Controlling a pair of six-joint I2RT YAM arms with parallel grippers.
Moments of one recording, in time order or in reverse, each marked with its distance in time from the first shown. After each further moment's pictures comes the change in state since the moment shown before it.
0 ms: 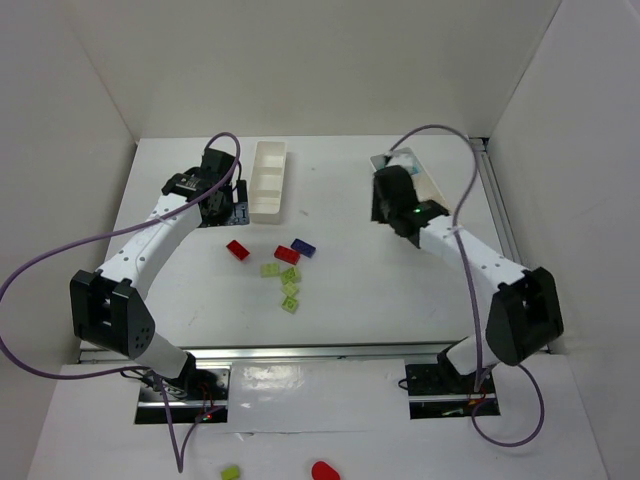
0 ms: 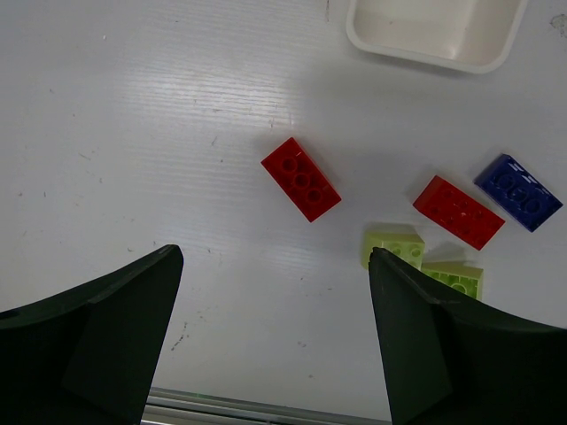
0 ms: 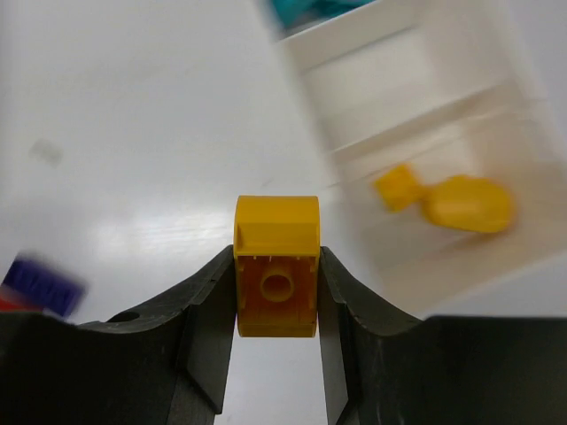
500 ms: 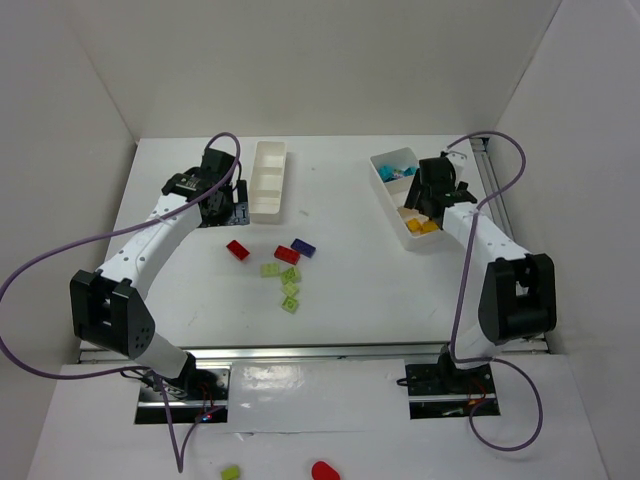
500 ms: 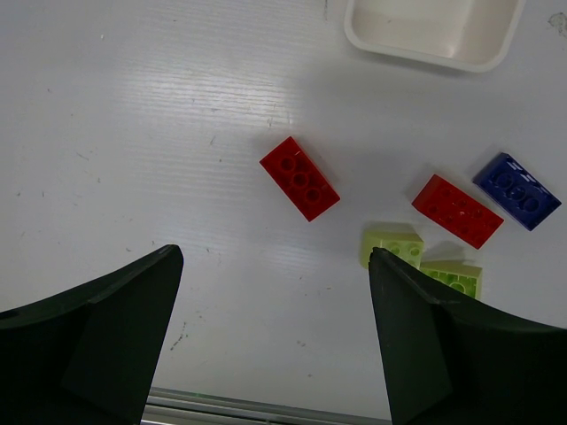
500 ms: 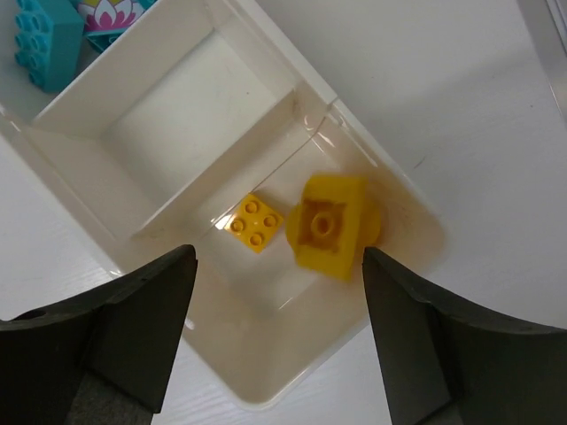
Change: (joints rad) left arm 0.000 0.000 0.000 0.000 0.005 0.000; right arm -0.374 0.059 0.001 0.012 0.047 0.092
